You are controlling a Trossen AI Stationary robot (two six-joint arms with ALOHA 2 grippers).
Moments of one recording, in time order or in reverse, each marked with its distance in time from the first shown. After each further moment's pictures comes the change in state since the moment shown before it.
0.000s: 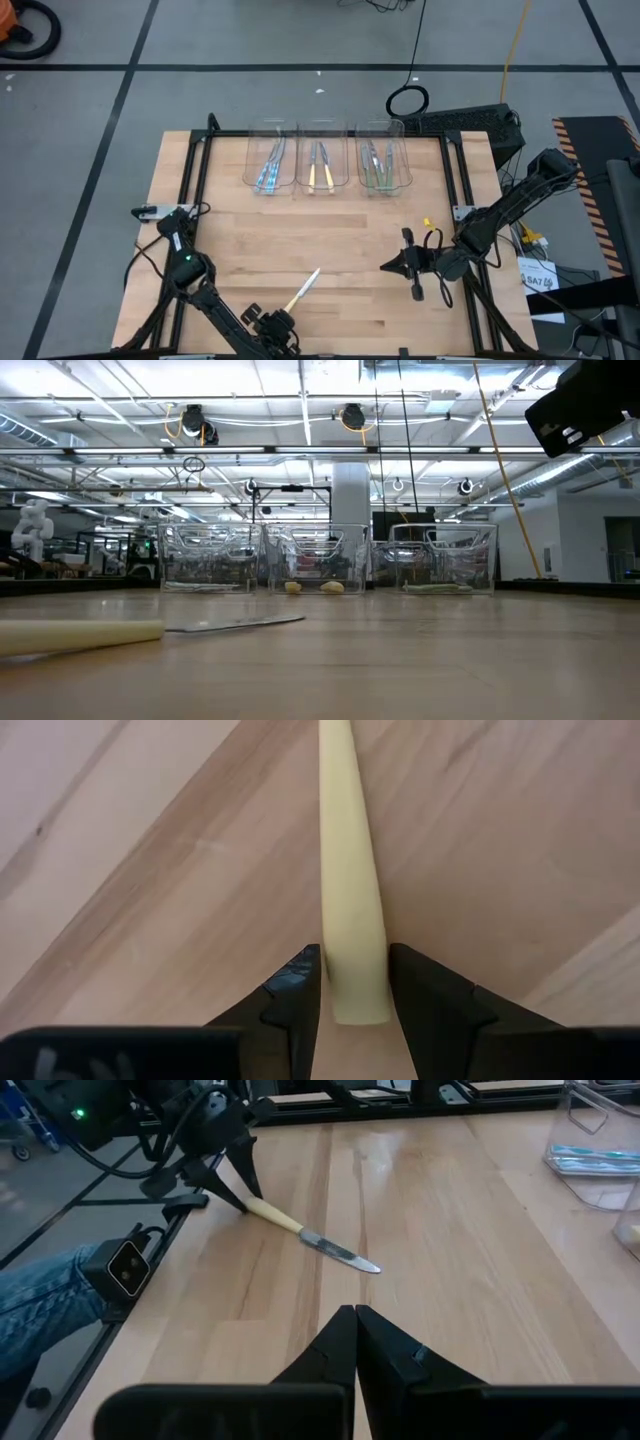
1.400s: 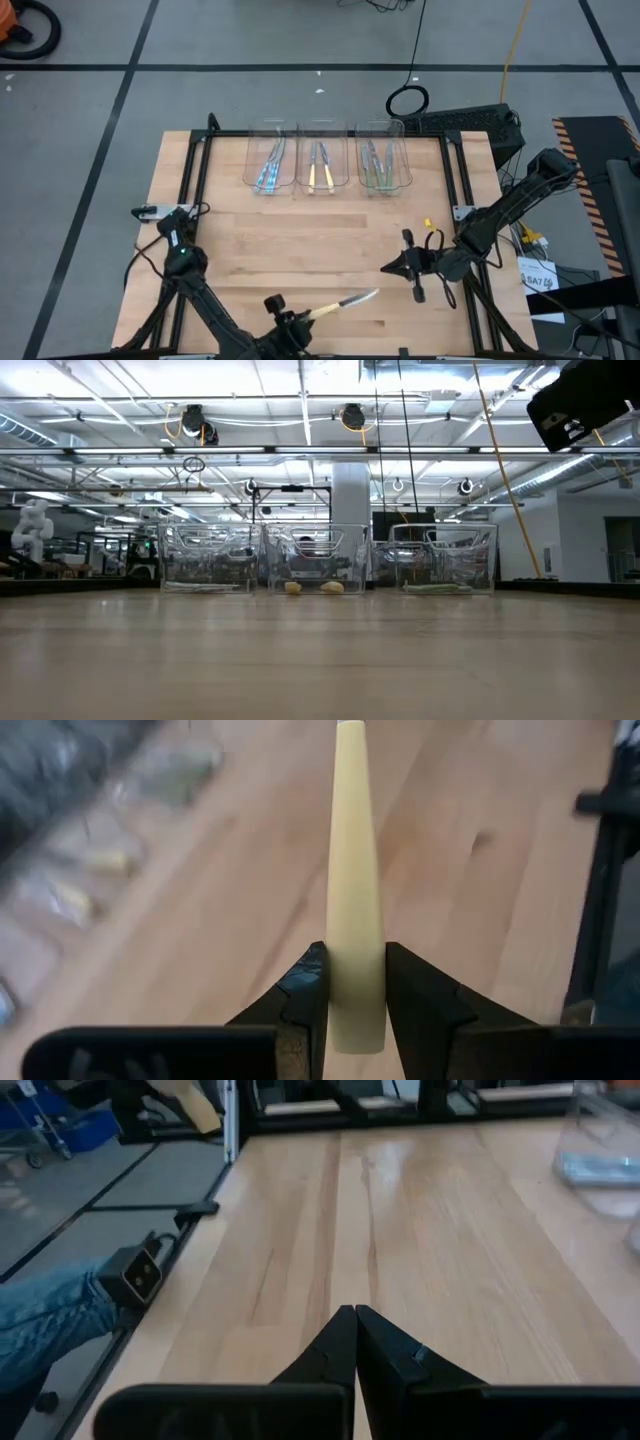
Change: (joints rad) left arm 0.008 -0.079 0.290 -0.016 -0.545 0.526; right arm 0.016 0.000 -0.001 0.029 0.006 -0.008
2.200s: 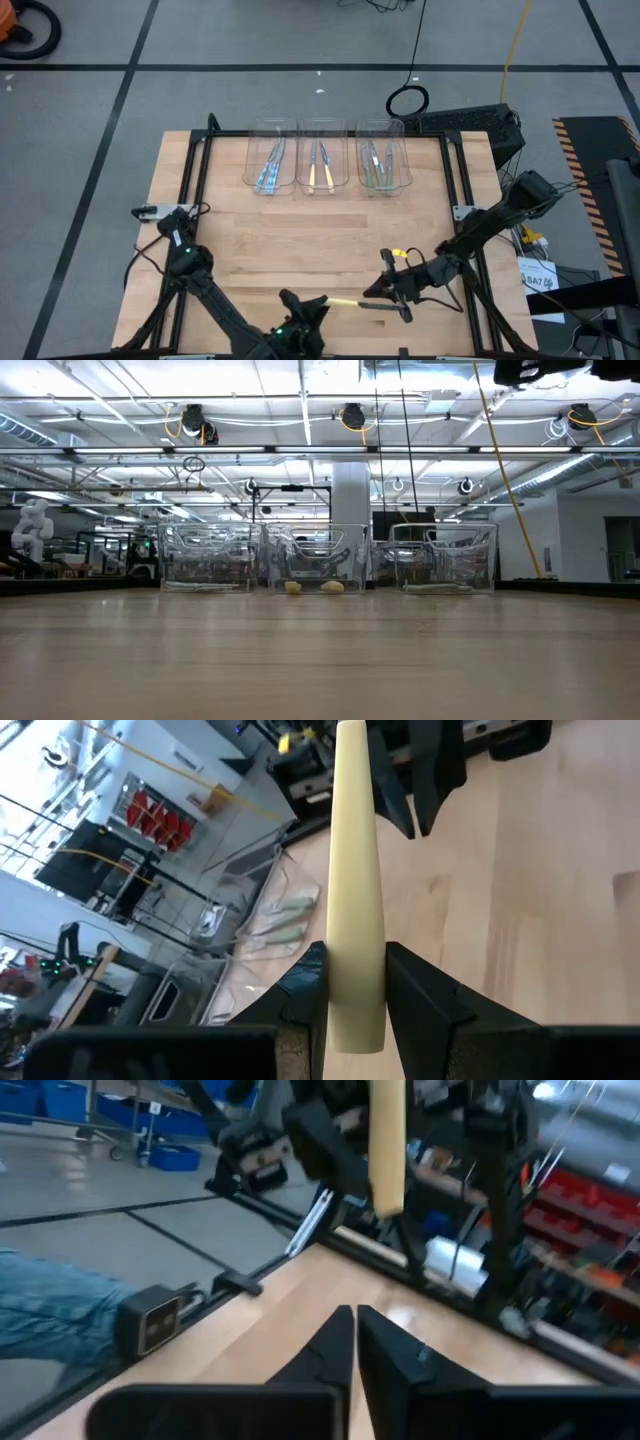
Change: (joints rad) left arm 0.033 0.021 0.000 0.106 -0.360 0.536; right arm -0.038 0.435 0.000 0.844 -0.188 -0.705
